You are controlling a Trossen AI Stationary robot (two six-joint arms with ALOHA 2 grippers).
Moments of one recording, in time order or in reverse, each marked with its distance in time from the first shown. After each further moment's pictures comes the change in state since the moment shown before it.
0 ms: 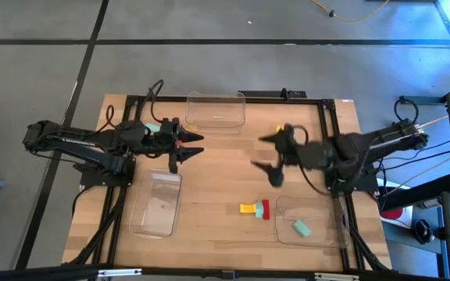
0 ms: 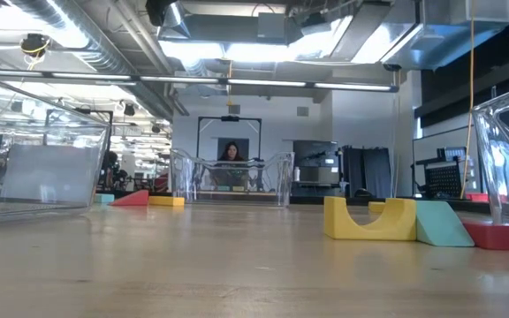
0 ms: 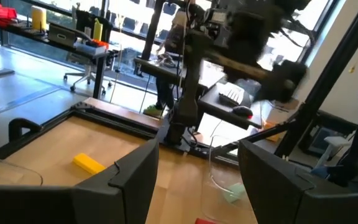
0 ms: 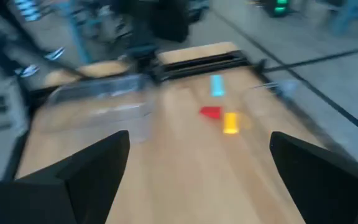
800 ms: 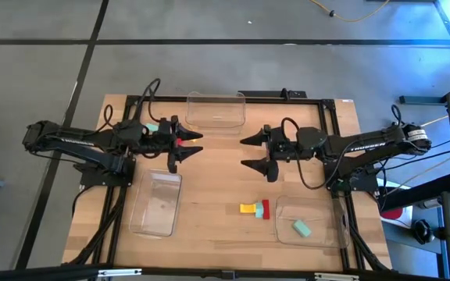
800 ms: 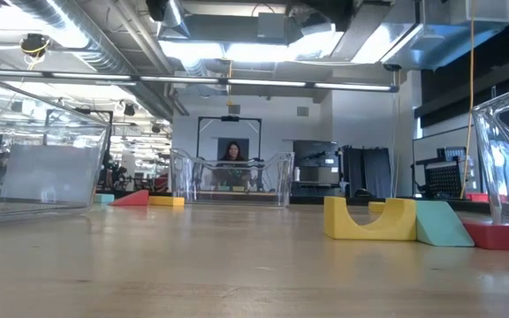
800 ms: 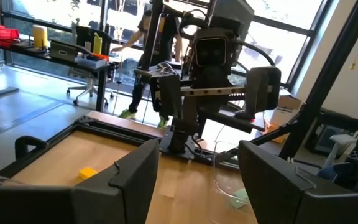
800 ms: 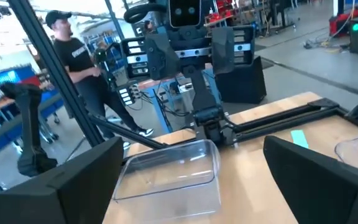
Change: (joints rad) left arm 0.000 -0.005 -0.001 0.020 -0.003 0.063; right arm -0.219 -0.014 -0.390 0.821 -0.505 0.003
